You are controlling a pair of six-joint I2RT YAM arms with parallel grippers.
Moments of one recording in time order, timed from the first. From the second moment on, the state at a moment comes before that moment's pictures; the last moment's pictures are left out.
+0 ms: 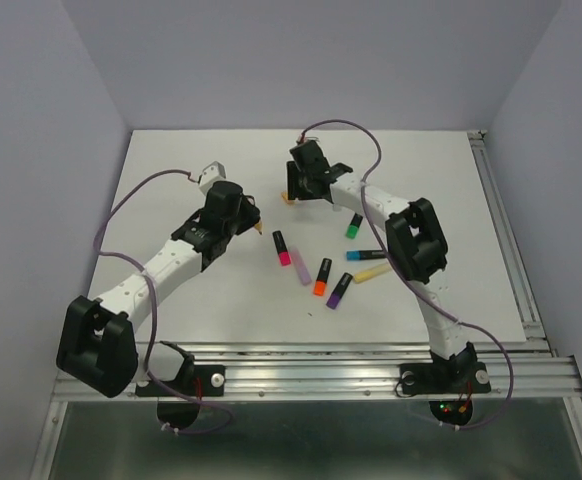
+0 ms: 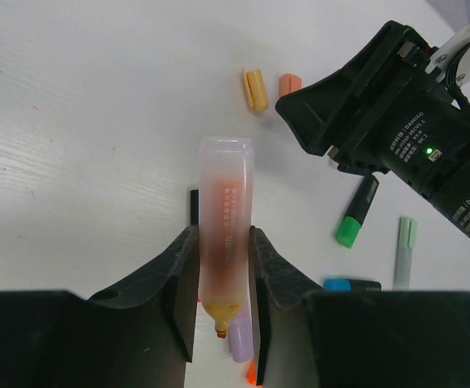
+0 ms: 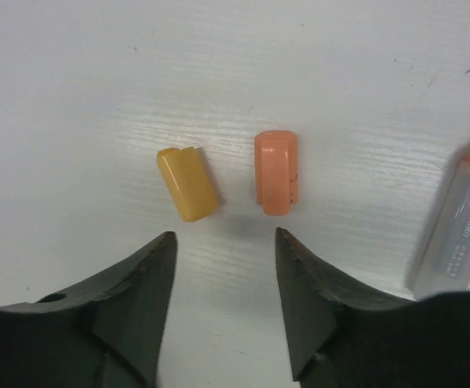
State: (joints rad) left arm -0.49 1.28 0.88 -0.18 -0.26 -0.85; right arm 0.61 2.32 1.96 -0.43 0.20 0.43
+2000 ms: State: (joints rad) left arm -0.63 2.57 2.34 -0.46 -0.13 -0.43; right arm 0.40 1.17 0.83 -0.37 0.46 0.72
